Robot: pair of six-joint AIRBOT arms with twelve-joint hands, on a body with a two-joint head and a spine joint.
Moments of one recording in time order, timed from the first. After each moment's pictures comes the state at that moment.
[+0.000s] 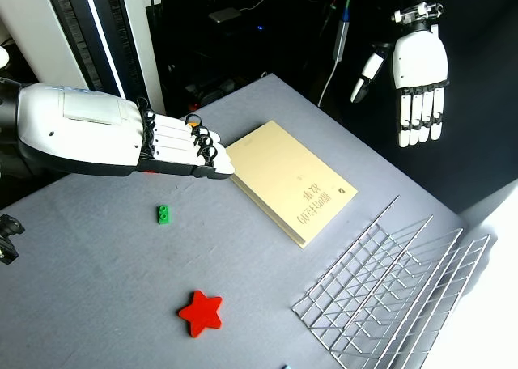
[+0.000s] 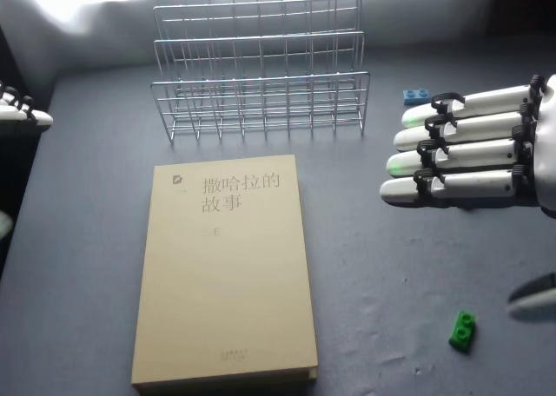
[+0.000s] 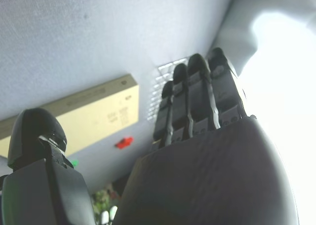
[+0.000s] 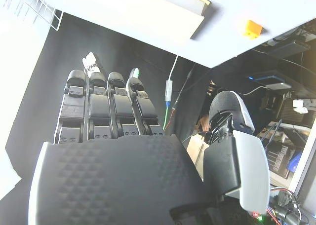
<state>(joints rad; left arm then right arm) 0.40 -0.70 1.29 1.71 -0.30 -0.58 -0.22 -0.66 0.87 -1.61 0.54 0.16</state>
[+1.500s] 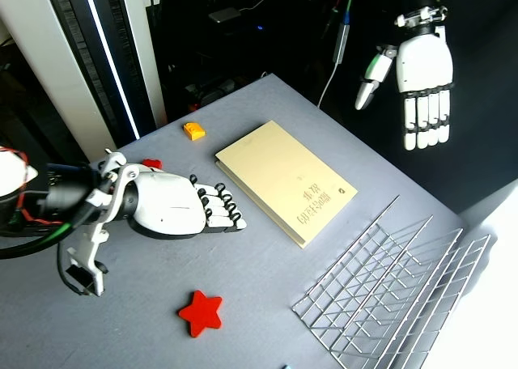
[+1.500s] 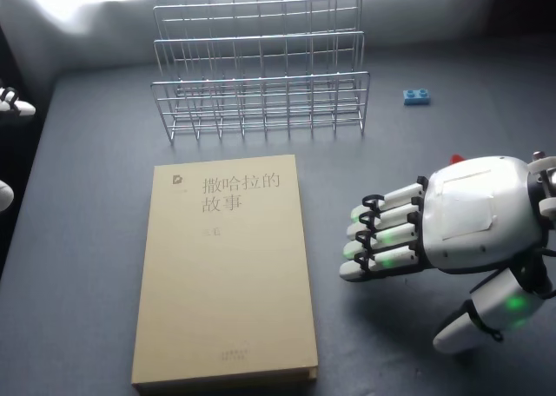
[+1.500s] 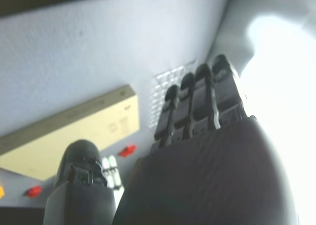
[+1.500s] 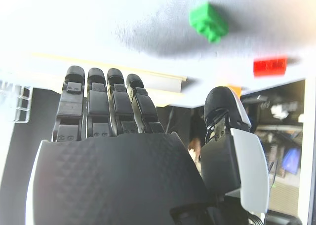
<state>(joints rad) 0.40 -0.75 1.38 1.81 -0.31 -0.65 -0.41 -1.10 1.22 -1.77 0.50 0.30</state>
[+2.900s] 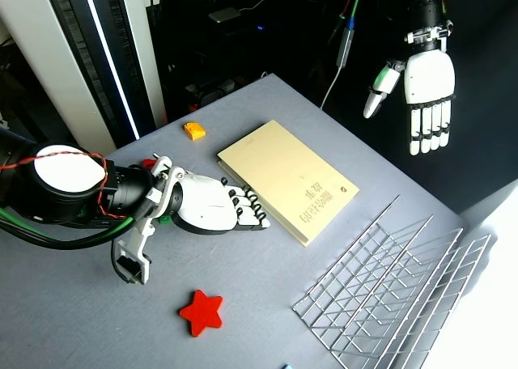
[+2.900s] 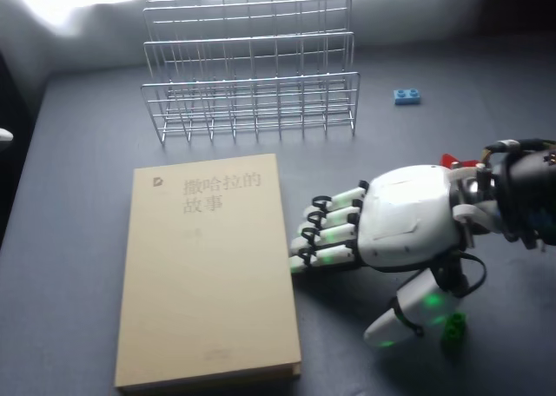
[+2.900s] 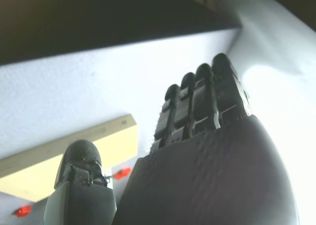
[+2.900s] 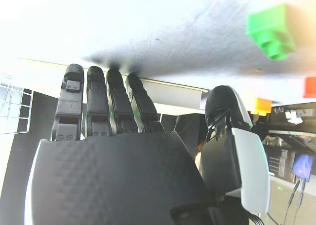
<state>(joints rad) 0.52 -0.82 1.51 1.82 -0.33 -0.73 -0.42 -1.31 1.34 -1.74 0.39 0.31</state>
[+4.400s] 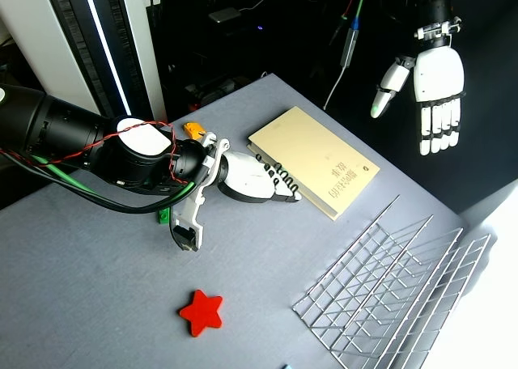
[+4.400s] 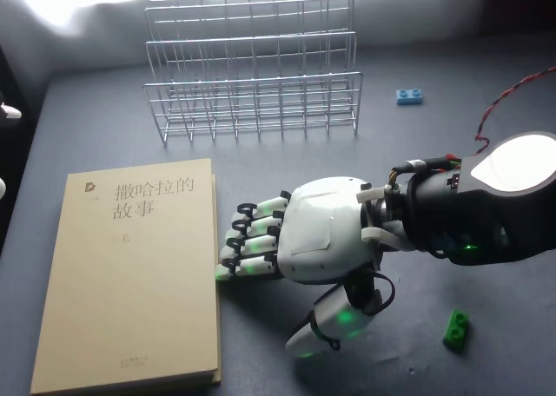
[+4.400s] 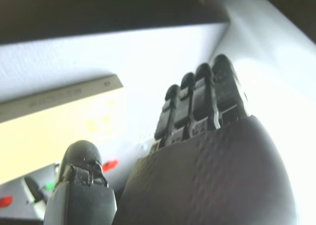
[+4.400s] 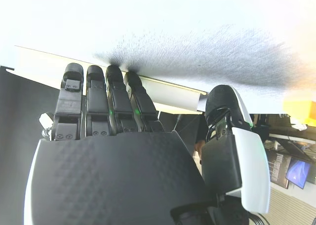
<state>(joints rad) 0.44 -0.82 1.52 1.86 -0.36 -0.79 -0.39 -1.44 1.32 -1.75 0.26 0.29</state>
